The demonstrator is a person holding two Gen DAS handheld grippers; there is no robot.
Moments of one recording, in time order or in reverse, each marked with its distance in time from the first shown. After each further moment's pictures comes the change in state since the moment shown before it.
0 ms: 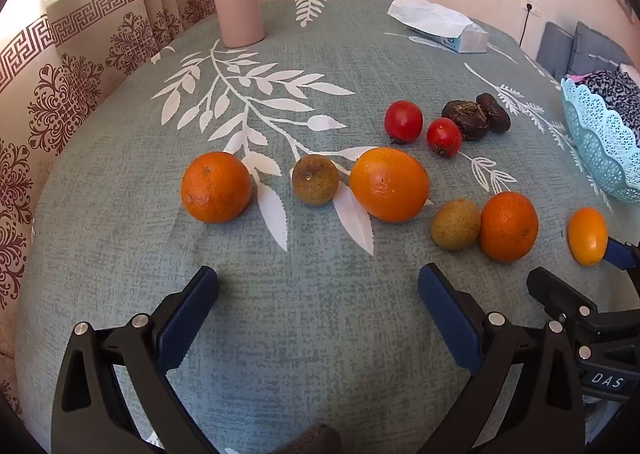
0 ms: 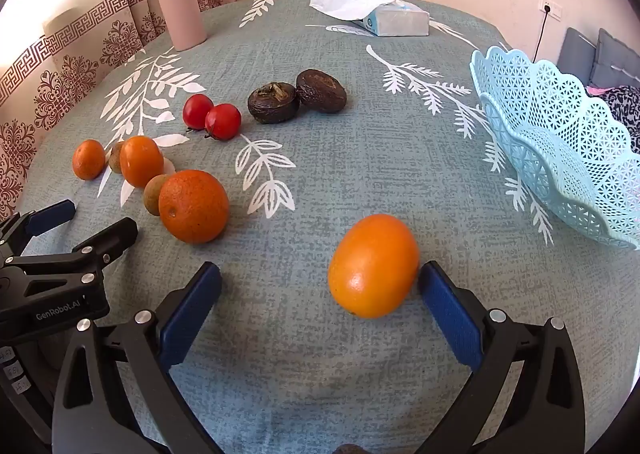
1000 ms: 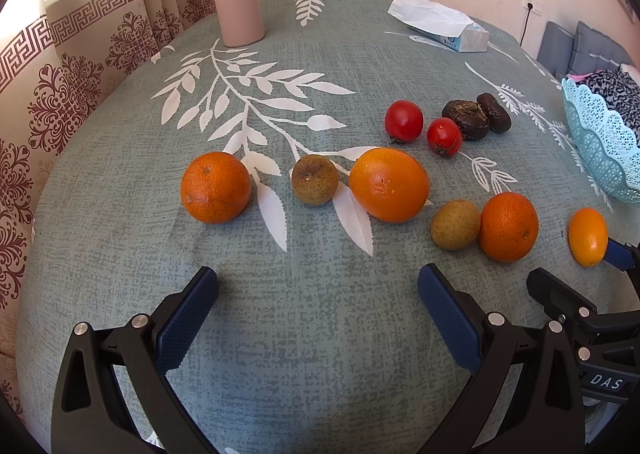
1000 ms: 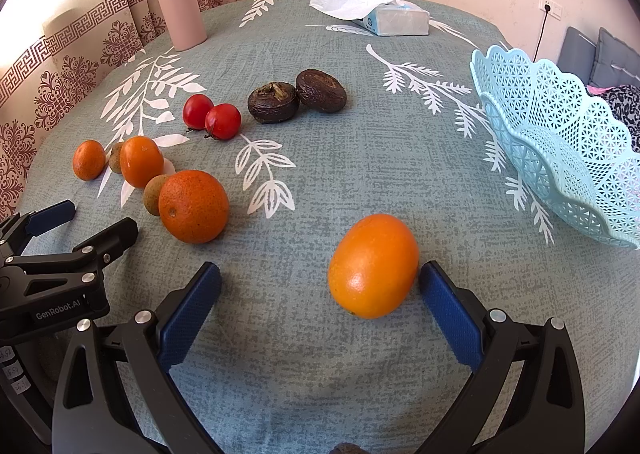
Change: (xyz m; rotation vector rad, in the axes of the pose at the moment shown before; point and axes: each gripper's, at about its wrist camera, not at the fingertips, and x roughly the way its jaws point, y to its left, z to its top) left arm 0.001 0.000 -0.001 0.008 0.005 0.011; right arm 0.000 -0.001 0.000 0.007 0.002 0.009
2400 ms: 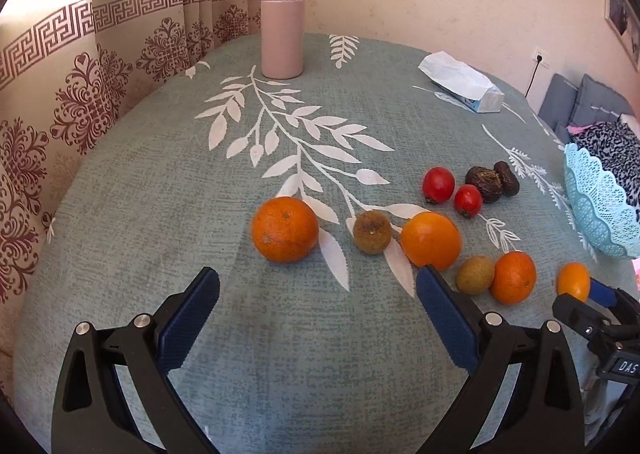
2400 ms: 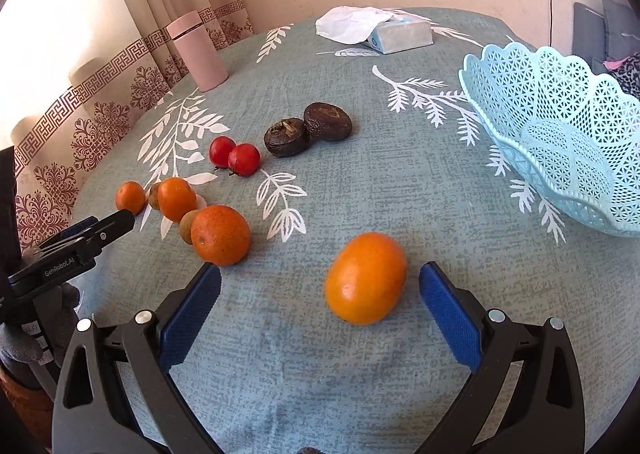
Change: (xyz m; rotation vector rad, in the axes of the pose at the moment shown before) left arm -0.025 0.043 0.011 -0.098 -0.123 -0.020; right arm -0.015 -0.027 0.001 0.093 -0.079 0.185
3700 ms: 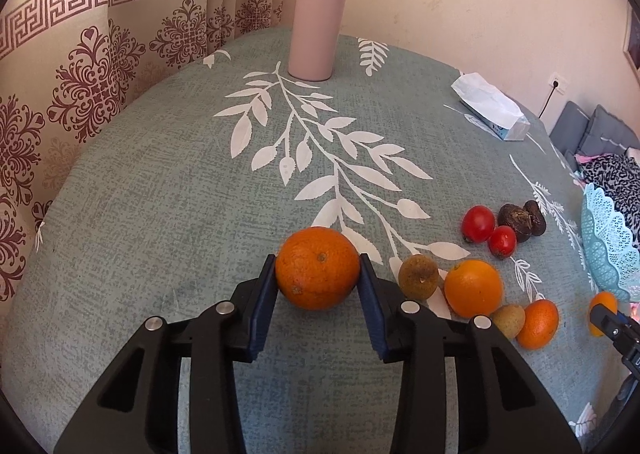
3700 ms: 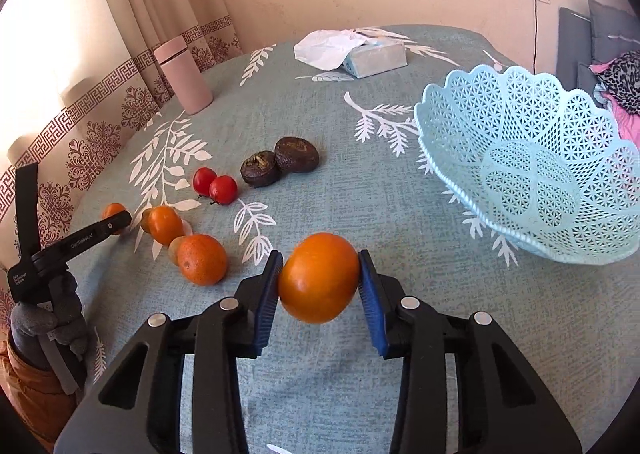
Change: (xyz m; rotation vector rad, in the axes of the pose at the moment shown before) left arm 0.022 0.031 0.019 -0.112 0.011 -0.025; right arm -0.030 -0.020 0.016 0.024 -0.063 -0.043
